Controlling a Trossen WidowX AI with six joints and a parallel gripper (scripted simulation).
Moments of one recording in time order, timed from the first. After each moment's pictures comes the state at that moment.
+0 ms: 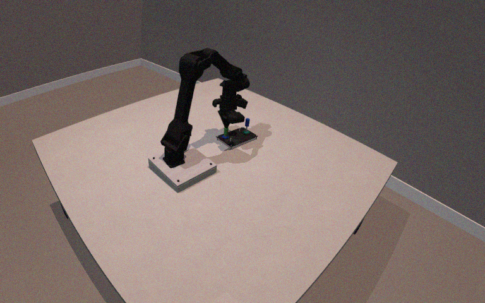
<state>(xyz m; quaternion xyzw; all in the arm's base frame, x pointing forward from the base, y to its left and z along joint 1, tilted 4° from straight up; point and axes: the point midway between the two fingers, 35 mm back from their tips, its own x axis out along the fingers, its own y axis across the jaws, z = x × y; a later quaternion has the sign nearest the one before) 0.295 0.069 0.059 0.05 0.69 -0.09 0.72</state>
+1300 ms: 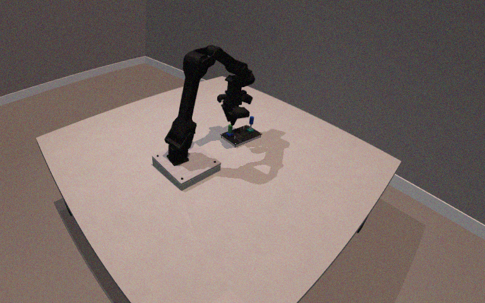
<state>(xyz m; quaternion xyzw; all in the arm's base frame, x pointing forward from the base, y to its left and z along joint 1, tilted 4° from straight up) 0.296 0.069 0.075 0.05 0.69 -0.09 0.72</state>
